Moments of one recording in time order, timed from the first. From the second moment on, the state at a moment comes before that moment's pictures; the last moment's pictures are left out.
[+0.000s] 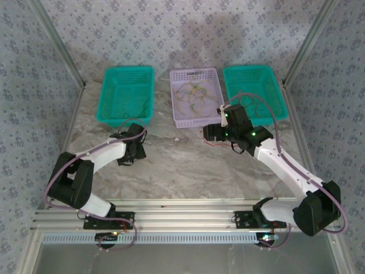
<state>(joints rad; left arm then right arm) -0.42 1.50 0.81 -0.64 -0.28 -0.75 0.52 1.23 1.05 -0.59 -0.01 0.30</state>
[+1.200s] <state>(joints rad) -0.43 1.66 0.91 -0.53 -0.22 -0.68 0.59 1.23 1.05 -0.59 0.04 0.28</state>
